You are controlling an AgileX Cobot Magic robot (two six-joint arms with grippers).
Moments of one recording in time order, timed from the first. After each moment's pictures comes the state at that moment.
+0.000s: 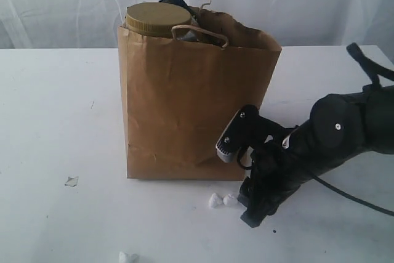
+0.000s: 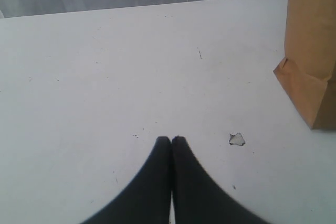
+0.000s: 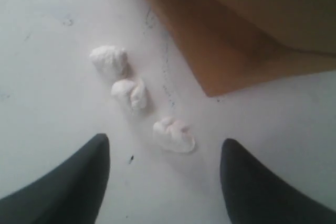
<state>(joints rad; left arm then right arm) -0.06 0.01 -0.18 -0.08 0.56 0.10 0.54 1.60 -0.76 0.25 0.40 -0.70</state>
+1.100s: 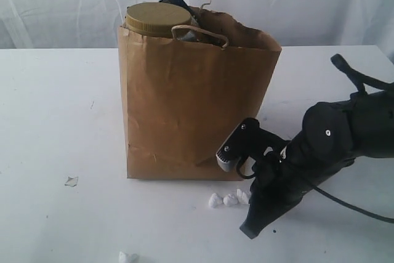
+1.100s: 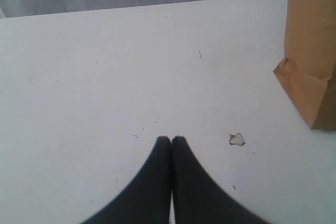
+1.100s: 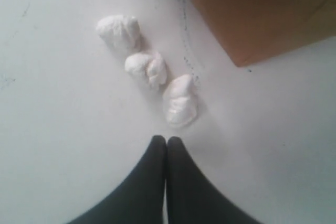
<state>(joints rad) -0.06 0.01 -0.18 -0.08 0.56 0.10 0.54 1.65 -0.76 0.25 0.43 -0.60</state>
